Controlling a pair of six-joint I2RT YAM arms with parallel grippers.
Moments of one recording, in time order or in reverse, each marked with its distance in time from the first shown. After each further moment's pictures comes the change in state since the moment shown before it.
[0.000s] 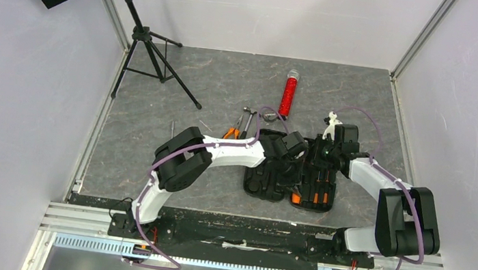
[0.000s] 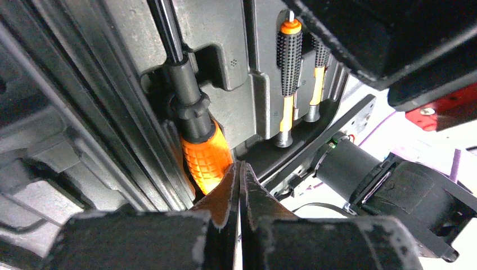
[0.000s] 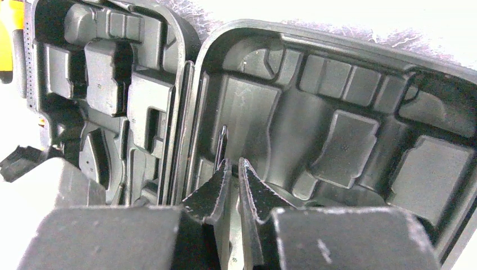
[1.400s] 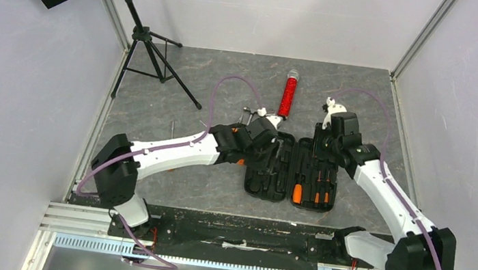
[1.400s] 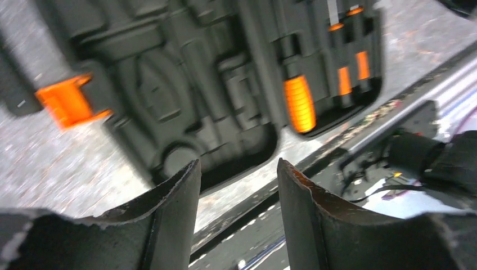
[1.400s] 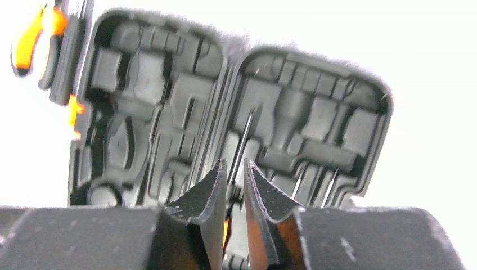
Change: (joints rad) left arm 0.063 -0.515 -0.290 -0.165 -0.365 0.272; right arm 0.191 -0.254 0.199 -0.396 0.295 -0.053
